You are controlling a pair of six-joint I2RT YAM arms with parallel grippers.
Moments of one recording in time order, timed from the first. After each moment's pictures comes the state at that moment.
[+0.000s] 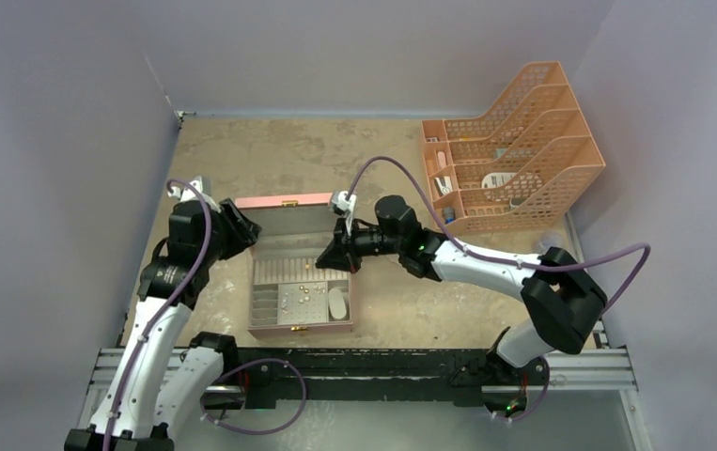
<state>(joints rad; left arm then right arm) -0.14 0.76 0.81 -0.65 -0.02 -0.63 0.85 1.52 0.89 0.33 -0.66 0.25</state>
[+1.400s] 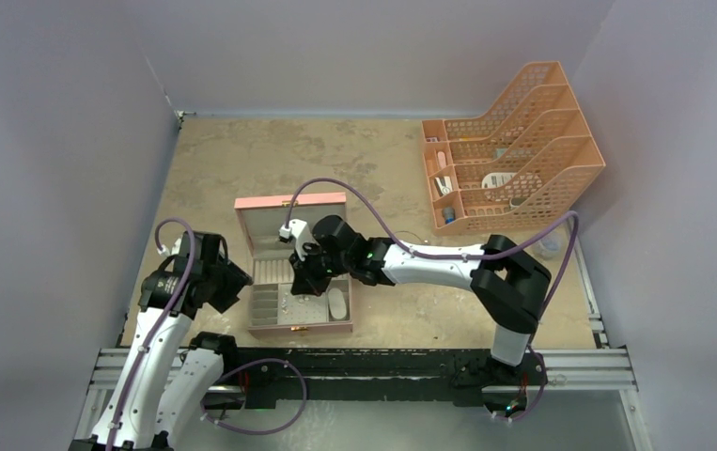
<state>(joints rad) -0.14 0.68 0.74 -1.14 -0.09 -1.05 1.09 1.79 1.17 0.01 -0.41 0.23</state>
